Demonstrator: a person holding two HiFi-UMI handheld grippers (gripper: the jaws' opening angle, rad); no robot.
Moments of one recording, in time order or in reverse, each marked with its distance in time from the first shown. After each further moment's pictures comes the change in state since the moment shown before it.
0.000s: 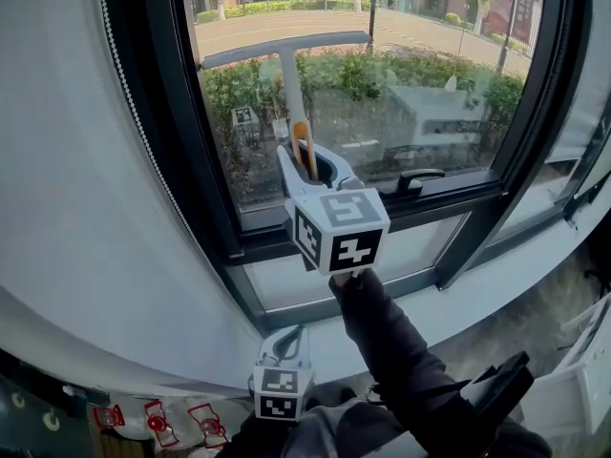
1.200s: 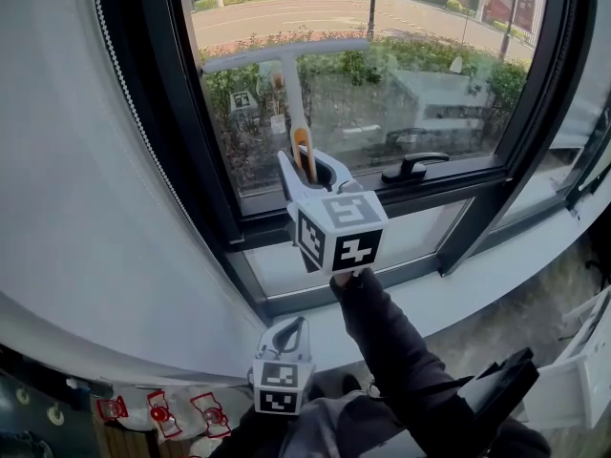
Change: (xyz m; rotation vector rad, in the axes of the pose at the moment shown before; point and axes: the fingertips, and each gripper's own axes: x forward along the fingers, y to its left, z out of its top) left arm -0.006 -0.001 -0.010 0.008 0.015 -0.003; right arm -0.009 0.003 -0.042 0.061 0.048 0.015
